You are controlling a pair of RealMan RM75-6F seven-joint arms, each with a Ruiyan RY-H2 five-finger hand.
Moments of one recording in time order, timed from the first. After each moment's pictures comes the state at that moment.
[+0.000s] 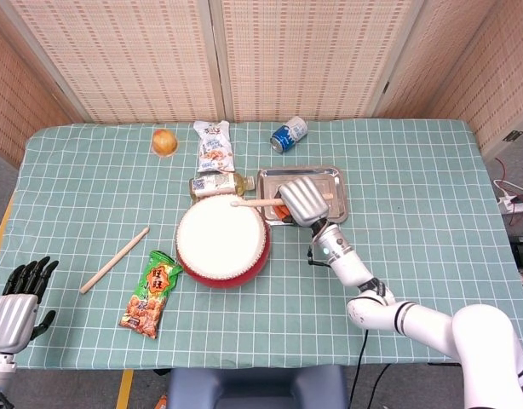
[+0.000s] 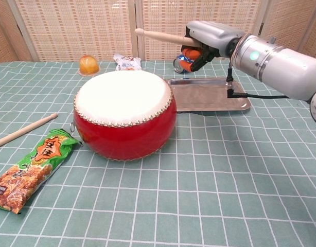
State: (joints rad) left arm -0.10 -1.20 -0.01 -1.47 1.51 1.45 0.04; right arm 0.96 -1.69 0.27 -1.10 -1.24 0.94 -0.08
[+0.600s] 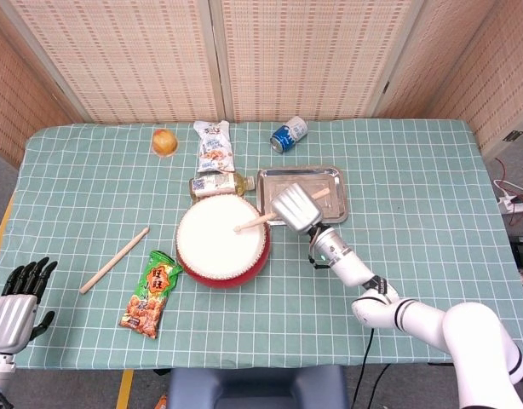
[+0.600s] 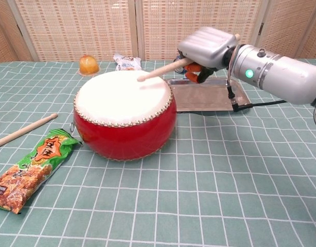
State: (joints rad) left arm -0.10 -1.20 -0.01 -1.47 1.50 1.45 0.04; right arm 0.98 -1.71 0.19 -1.01 -1.35 0.96 -0.38
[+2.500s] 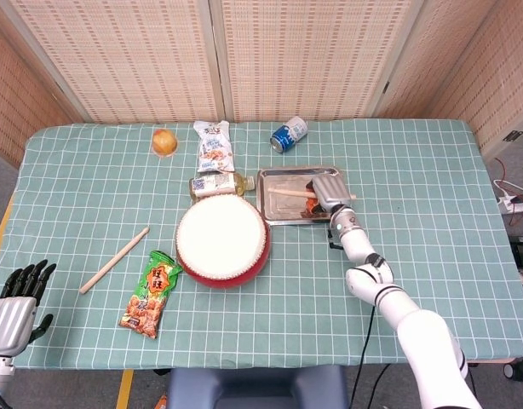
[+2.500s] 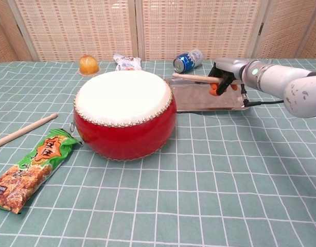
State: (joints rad) left arm -0.09 -1.18 -0.01 -1.51 1.48 1.44 0.09; right arm 1.08 -1.95 0.29 -0.36 -1.19 0.46 0.26
